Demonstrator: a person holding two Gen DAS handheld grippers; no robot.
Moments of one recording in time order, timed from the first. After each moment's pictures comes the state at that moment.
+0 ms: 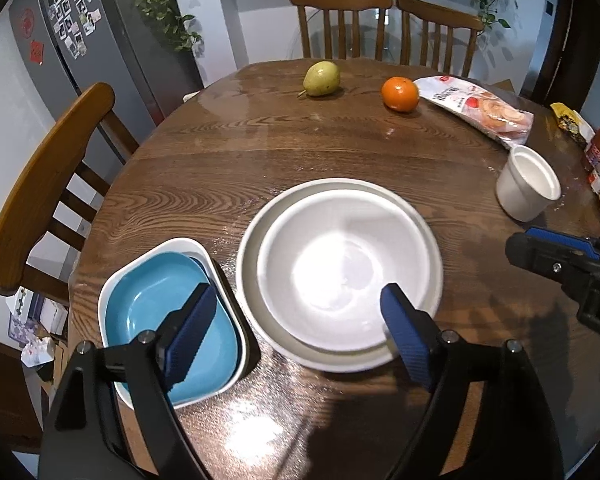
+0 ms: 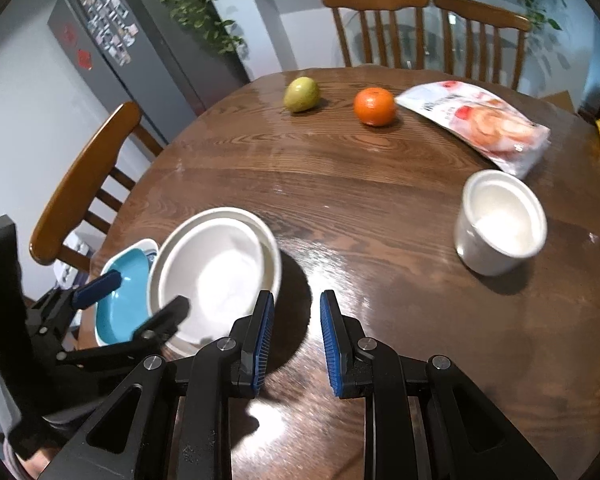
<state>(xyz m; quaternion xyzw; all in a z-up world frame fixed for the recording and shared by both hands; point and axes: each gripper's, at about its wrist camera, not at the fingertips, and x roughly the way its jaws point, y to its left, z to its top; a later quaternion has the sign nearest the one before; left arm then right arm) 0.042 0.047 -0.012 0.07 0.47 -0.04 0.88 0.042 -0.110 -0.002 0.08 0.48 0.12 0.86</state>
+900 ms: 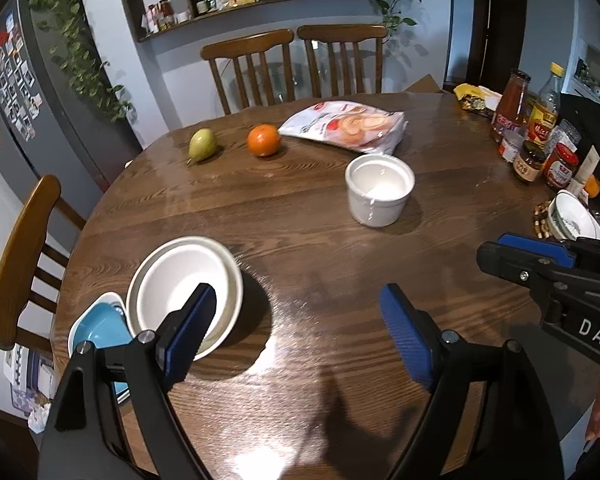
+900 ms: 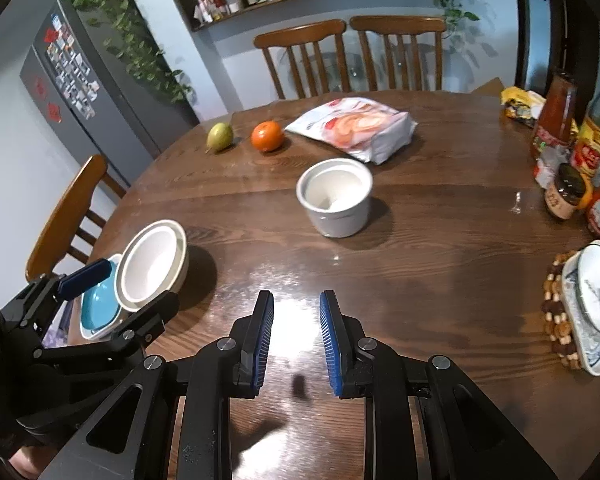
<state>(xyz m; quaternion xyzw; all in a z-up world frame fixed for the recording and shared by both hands) -0.020 -0.076 0.034 0.13 0.40 -0.14 0.90 -0.044 -0.232 0.030 0.12 0.43 0.04 0.89</state>
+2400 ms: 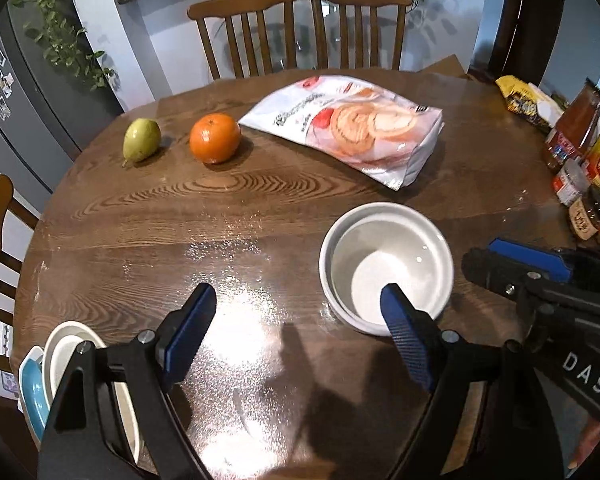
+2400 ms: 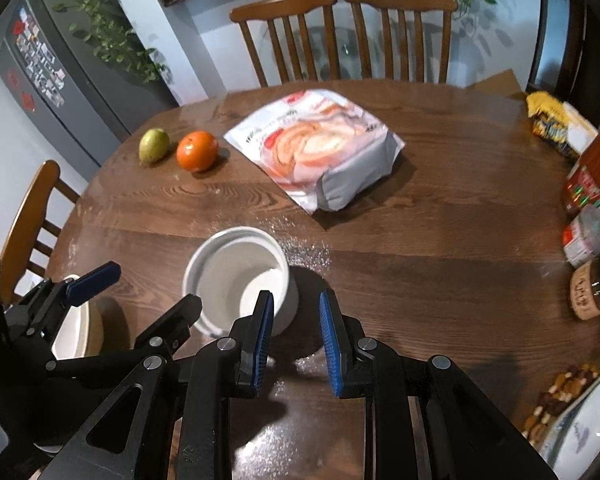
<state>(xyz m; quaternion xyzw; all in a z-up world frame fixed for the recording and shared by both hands) 0.122 -0.163 -0.026 0.11 0.48 -0.11 0.87 0.103 -0.298 -0.022 0.11 0.49 0.06 0.86</state>
